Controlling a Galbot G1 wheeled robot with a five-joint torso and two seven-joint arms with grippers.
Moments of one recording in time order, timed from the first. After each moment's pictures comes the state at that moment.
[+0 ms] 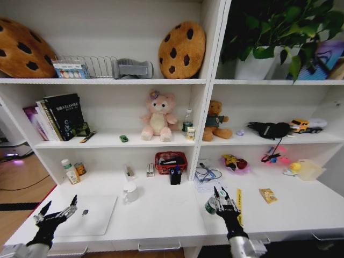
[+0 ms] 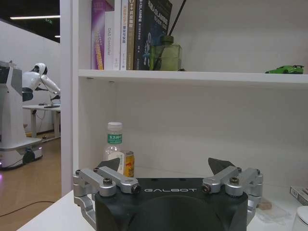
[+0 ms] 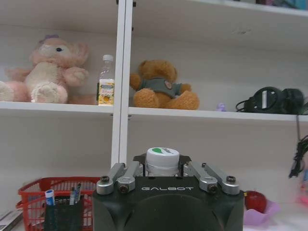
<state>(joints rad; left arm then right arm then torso) 2.01 -1.06 -0.99 -2.14 -0.74 -0.15 -0.18 -1.95 1.39 0.51 2.25 0.05 0.34 0.26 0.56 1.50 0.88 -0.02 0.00</state>
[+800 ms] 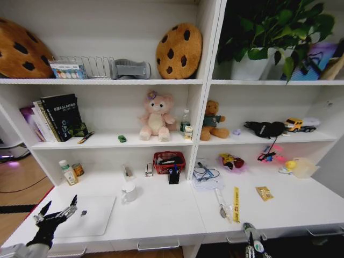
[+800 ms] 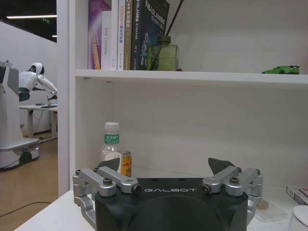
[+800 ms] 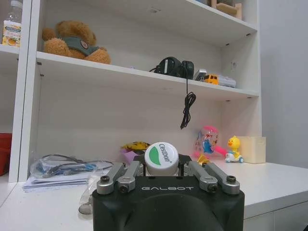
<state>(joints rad) 2.01 -1.06 -0.99 -2.14 -0.74 -0.15 -0.18 -2.02 1.51 0.67 1.85 0.09 0.68 0.33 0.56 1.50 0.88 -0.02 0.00</state>
